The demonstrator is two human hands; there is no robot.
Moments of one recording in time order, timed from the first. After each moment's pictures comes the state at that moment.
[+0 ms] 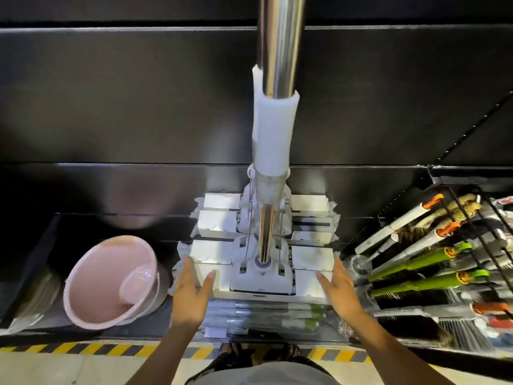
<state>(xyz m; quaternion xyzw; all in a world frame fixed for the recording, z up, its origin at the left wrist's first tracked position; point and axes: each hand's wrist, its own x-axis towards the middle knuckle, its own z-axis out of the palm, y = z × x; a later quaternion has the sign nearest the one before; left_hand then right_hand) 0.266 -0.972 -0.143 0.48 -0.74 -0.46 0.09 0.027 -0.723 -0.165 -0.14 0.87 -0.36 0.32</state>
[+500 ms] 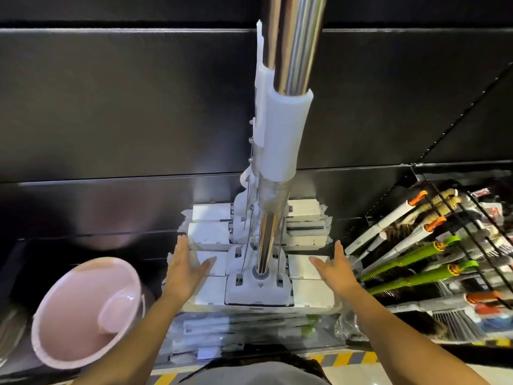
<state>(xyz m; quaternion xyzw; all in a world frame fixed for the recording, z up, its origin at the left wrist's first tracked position) 0.205 -1.046 -0.130 0.39 -0.81 -0.43 0.06 -0.006 -0.760 -0.147 -0.01 0.87 -0.38 0.30</state>
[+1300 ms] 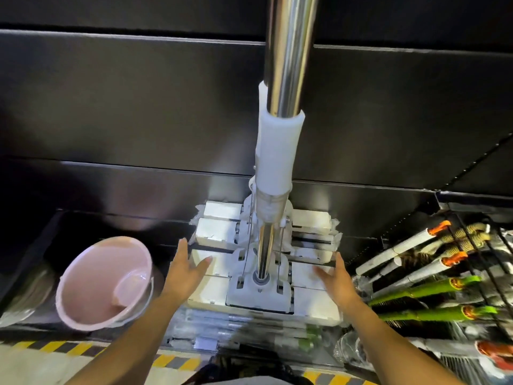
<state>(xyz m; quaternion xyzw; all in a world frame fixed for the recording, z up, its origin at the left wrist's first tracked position) 0.216 -1.025 -0.133 0.49 -0.72 -0.49 0.07 -0.028 -0.758 -0.147 -0.06 0.82 -0.45 0.34</state>
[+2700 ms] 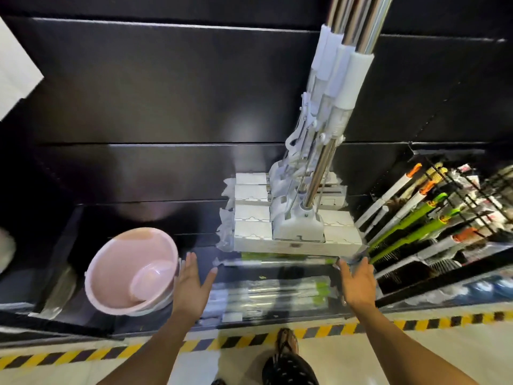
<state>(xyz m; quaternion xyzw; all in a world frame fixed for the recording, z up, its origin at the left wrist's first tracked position) 0.426 -1.018 -0.142 0.40 -0.84 -0.36 0.05 0.210 -0.717 -0.121 0.03 0.93 -0.35 0.13</state>
